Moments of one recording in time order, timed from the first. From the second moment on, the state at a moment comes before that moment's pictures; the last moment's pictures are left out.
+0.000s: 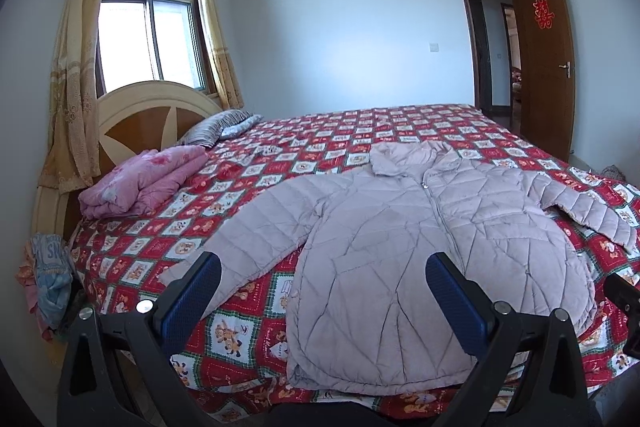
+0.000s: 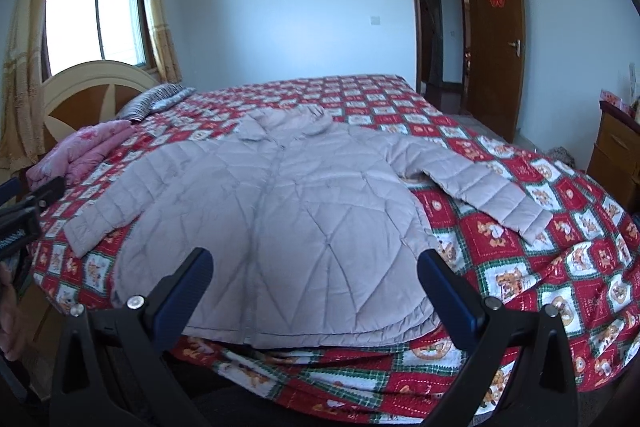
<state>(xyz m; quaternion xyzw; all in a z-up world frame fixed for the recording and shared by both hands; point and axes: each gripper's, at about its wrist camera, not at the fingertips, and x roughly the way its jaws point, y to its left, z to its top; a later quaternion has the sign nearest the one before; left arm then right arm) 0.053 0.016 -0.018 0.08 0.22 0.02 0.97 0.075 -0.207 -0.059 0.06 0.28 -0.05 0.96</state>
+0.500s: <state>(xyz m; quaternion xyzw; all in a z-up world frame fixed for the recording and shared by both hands) 0.176 -0.022 -0.092 0.10 0.29 -0.01 0.95 0.126 -0.366 -0.119 0.15 0.34 -0.21 0.90</state>
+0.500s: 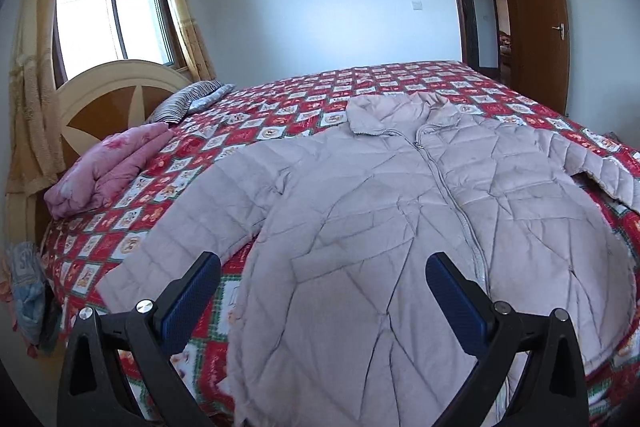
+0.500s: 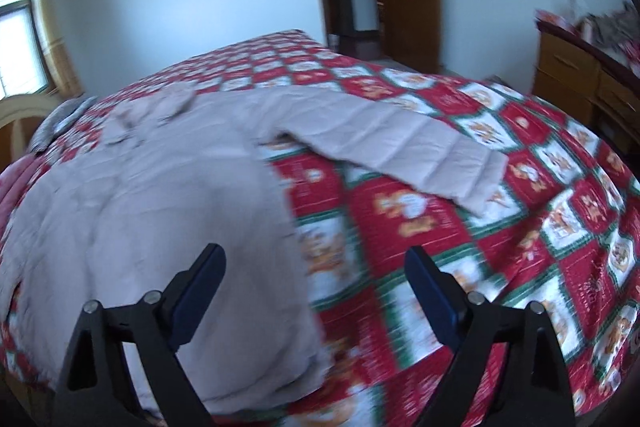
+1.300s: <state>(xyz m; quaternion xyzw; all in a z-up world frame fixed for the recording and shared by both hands) 0.375 -0.060 -0.158 0.15 0.32 0.04 0.94 0.166 -0.529 -0.159 0.24 0.39 -0.34 0.82</state>
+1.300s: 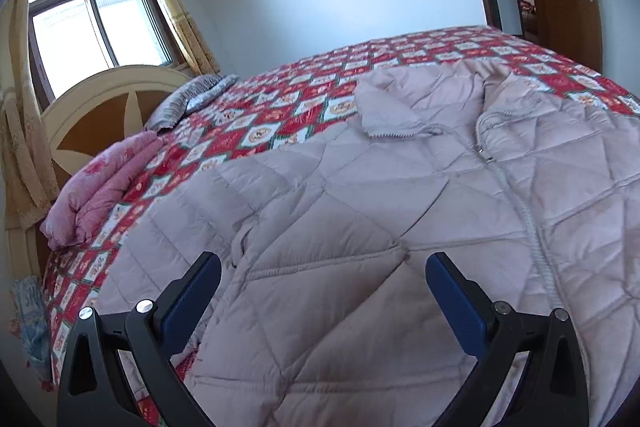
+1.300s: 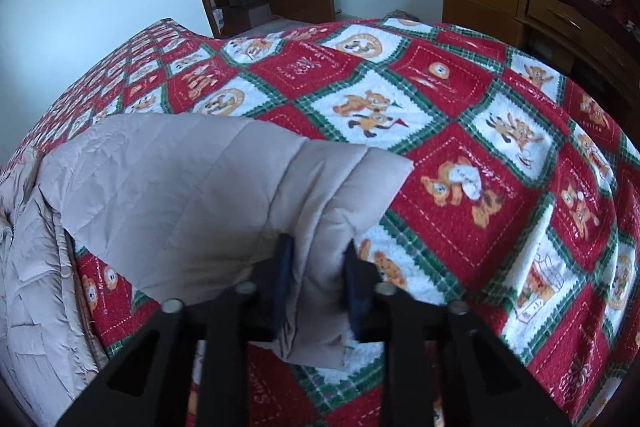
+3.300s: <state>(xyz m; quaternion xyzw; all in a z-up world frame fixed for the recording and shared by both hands) 0.418 0.000 -0.122 0.12 0.32 0.10 0.93 0.404 -0.186 -0.116 -0.01 0.35 0.08 0.93</state>
